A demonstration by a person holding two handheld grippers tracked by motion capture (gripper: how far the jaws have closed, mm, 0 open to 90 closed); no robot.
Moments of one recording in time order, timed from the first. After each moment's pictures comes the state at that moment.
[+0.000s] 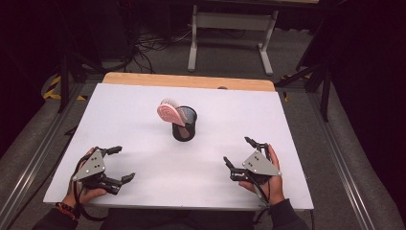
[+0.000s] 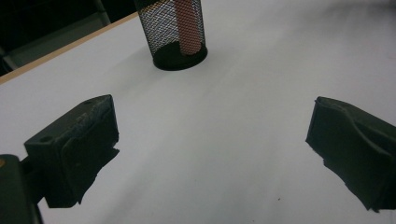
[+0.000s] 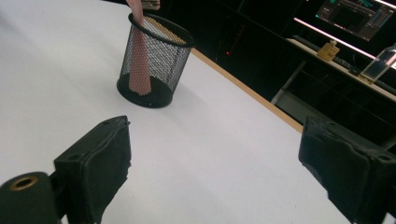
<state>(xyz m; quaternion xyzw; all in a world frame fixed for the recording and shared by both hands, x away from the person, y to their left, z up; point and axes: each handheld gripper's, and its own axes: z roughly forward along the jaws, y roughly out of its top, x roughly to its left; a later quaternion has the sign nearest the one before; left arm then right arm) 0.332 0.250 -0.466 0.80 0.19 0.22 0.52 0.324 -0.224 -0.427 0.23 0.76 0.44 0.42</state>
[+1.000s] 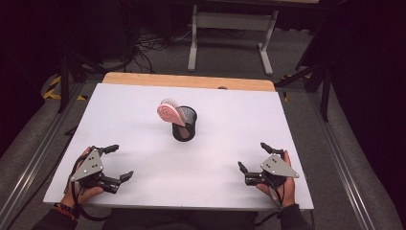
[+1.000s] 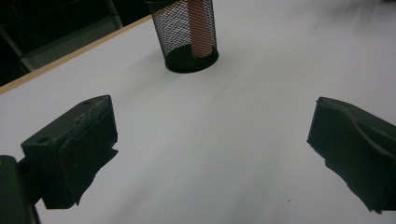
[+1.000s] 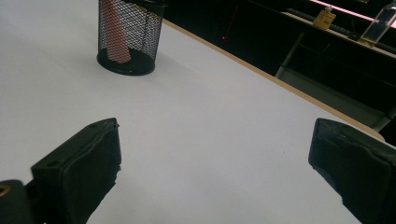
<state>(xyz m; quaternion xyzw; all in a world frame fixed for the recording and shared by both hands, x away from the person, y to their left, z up) 0.329 0.253 -0.464 0.79 0.20 0.24 0.52 0.325 -0.271 -0.450 0.28 0.75 0.46 0.39</state>
